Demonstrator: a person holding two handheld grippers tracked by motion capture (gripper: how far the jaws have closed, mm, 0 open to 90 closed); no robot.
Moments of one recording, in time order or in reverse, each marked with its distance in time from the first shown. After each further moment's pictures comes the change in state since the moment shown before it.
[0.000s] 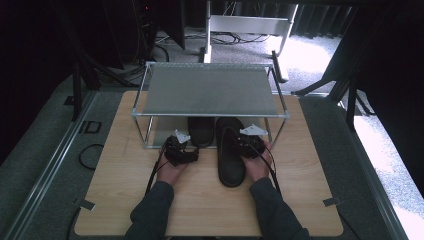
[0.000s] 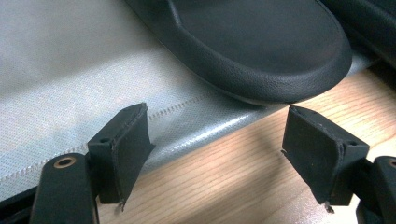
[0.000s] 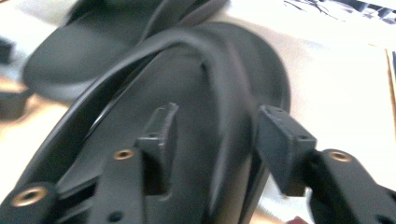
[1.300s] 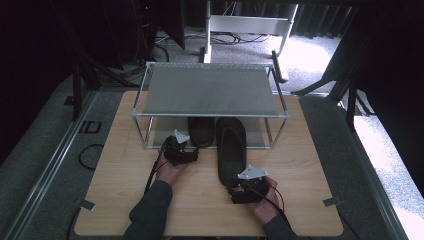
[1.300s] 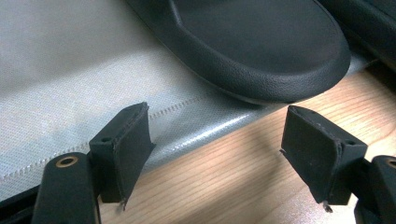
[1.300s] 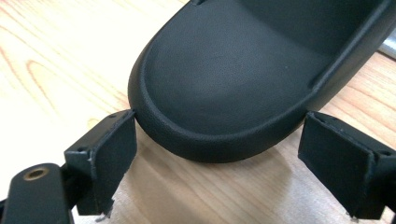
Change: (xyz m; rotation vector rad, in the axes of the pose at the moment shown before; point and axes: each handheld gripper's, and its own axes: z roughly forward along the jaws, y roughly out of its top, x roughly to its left) left arm 0.002 -0.001 -0.001 -0.003 -0.018 -0.010; right arm 0.051 -0.079 -0.069 0.162 0.166 -0.150
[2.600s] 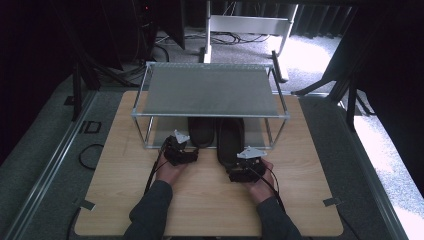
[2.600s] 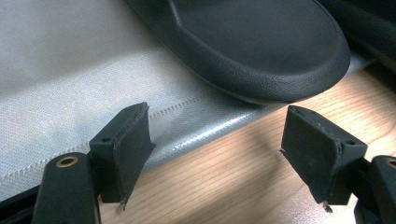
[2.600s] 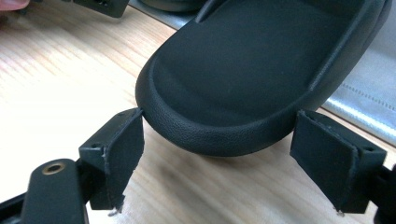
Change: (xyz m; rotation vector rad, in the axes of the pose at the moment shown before) left arm 0.000 0.000 0.000 0.000 -0.001 0.006; right arm -0.032 0.039 0.025 -0.060 -0.012 0.075
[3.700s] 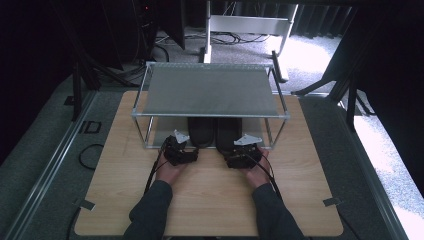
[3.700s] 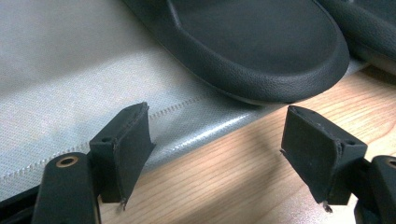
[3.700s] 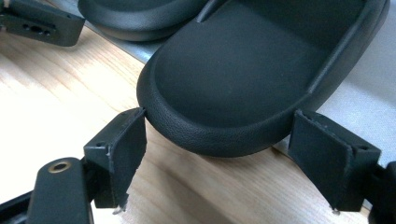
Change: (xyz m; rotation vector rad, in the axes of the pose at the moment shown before) left arm 0.001 0.000 0.000 -0.002 -0.004 -0.004; right arm -0.024 0.024 0.033 -0.004 -0.010 -0.021
